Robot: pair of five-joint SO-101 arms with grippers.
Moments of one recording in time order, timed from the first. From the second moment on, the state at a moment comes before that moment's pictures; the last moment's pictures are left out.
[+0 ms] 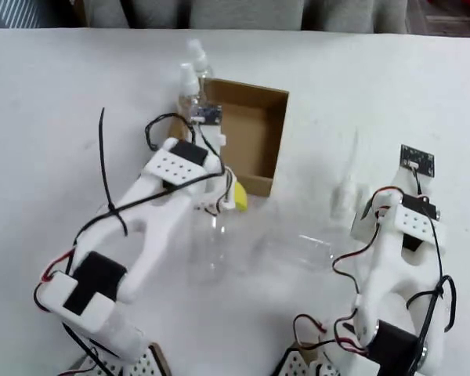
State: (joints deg) left arm 20.2 7.4 17.3 67.7 25.3; right arm 21.0 -18.4 46.4 58.5 5.1
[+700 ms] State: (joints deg) left arm 20.2 18.8 12.2 69.6 24.2; right arm 21.0 -18.4 46.4 57.6 5.1
